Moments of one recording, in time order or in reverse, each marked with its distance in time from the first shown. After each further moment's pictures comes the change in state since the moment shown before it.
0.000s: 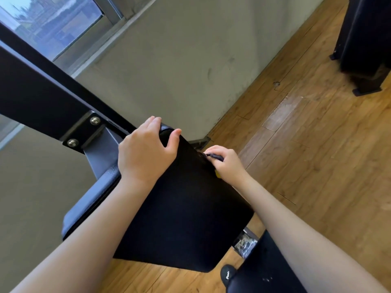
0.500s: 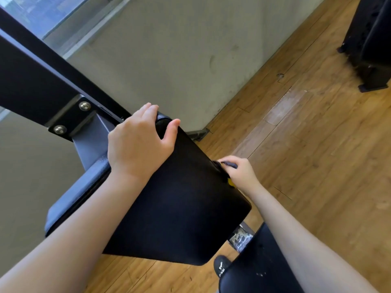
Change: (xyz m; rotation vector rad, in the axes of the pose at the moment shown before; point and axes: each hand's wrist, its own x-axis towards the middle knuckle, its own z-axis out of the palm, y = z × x) left_hand 0.000 -0.005 0.009 0.021 0.070 0.010; right_hand -0.023 0.049 -0.019 -0.028 0.002 0.219
